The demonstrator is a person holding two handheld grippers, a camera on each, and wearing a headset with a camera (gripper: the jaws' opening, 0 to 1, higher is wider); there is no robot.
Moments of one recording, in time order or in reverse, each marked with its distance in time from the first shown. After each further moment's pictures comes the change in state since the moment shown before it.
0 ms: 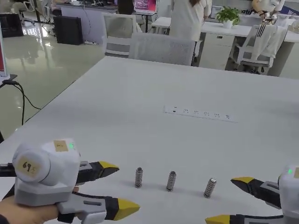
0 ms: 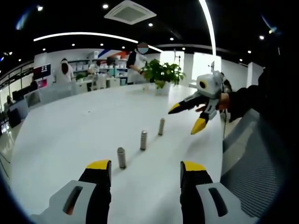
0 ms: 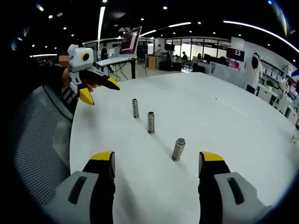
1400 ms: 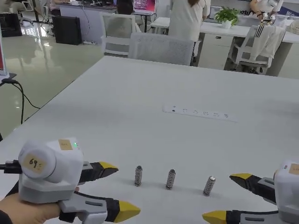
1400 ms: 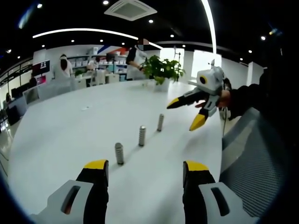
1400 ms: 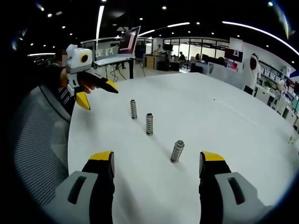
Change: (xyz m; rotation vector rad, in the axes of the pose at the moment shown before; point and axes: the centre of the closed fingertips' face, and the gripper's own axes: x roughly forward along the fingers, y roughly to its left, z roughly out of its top) left arm 0.004 -0.002 -0.008 -0.013 0.035 -0.011; right arm 0.001 -0.002 0.003 -0.005 0.001 -0.026
